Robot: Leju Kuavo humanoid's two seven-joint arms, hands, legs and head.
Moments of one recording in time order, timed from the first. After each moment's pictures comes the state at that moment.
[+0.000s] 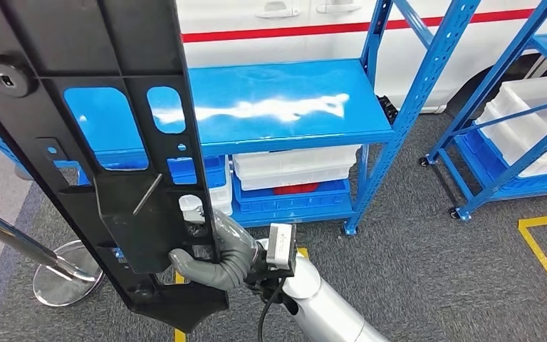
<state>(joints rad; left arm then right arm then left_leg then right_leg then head) -0.09 -0.23 1.05 -0.19 -1.22 0.34 0.08 -0.42 0.20 0.68 -1.42 -0.15 0.41 -0.51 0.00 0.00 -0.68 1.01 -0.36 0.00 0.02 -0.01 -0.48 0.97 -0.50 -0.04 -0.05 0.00</state>
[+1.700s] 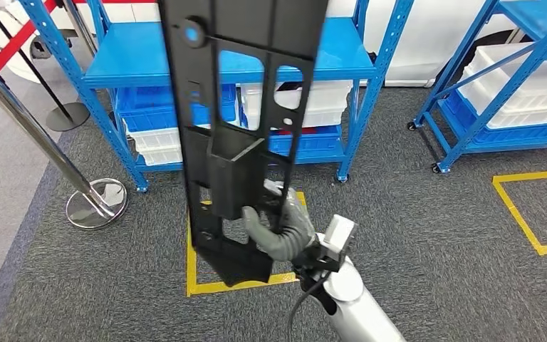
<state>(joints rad) -0.11 -0.21 0.94 -0.19 -1.40 0.26 -0.02 -0.26 0.09 0.48 -1.57 -0.07 0.19 -0.51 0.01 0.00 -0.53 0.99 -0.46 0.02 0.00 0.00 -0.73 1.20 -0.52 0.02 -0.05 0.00</state>
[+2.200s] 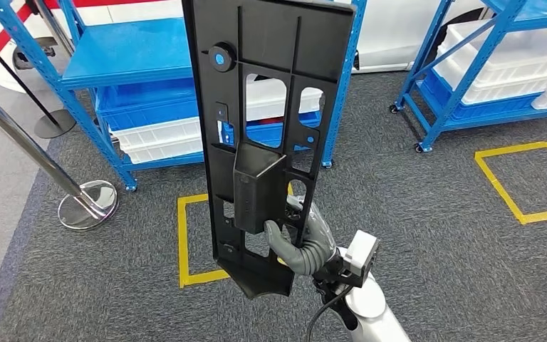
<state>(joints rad) -0.11 -0.20 0.89 -0.20 -1.40 0.25 -0.01 -0.16 0.06 0.40 -1.66 -0.03 0.25 -0.47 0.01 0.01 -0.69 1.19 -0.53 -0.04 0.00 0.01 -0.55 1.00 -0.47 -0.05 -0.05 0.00</state>
